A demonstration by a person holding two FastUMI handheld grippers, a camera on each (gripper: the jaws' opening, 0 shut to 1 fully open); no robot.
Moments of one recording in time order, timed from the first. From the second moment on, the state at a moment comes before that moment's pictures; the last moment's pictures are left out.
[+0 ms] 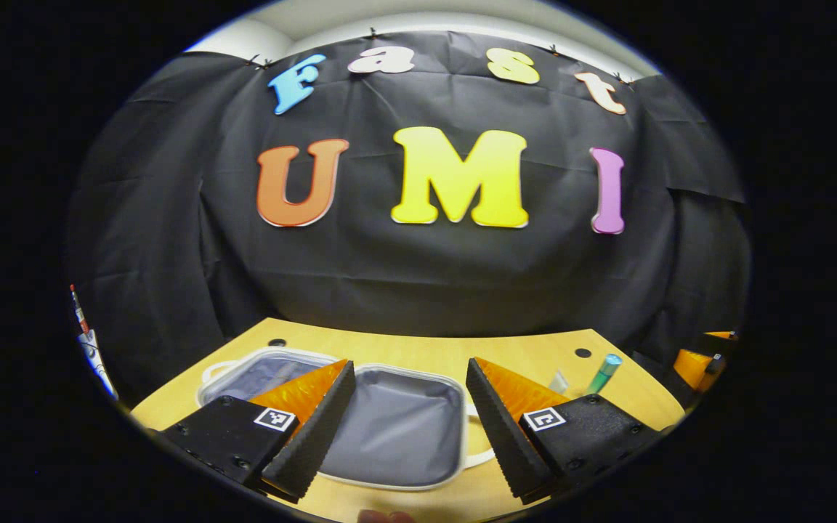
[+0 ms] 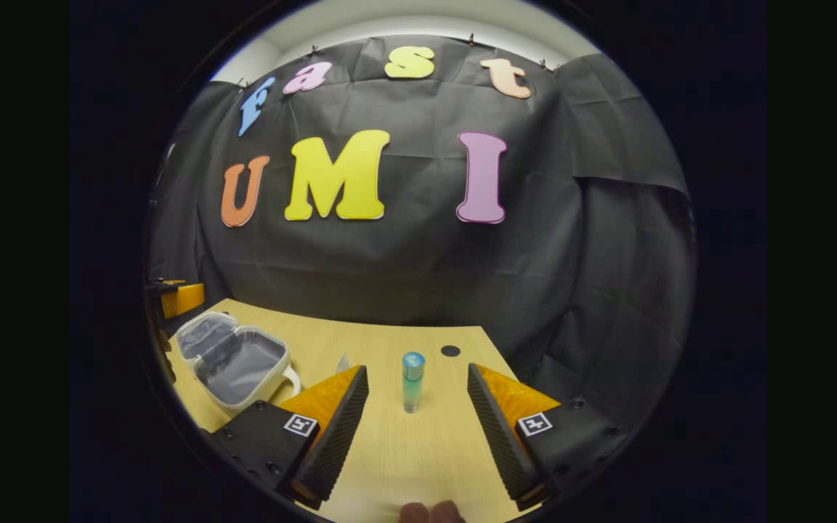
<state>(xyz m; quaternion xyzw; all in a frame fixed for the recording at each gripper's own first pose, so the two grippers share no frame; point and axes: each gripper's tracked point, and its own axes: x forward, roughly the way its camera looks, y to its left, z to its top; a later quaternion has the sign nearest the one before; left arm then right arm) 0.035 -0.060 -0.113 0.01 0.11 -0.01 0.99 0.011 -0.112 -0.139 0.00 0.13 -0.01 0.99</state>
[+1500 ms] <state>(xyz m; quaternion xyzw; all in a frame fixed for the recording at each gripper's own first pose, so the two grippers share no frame) 0.141 -0.246 -0.356 0.04 0.29 -0.11 0.95 -0.004 -0.248 -0.223 -0.01 0.24 -0.12 0.96</state>
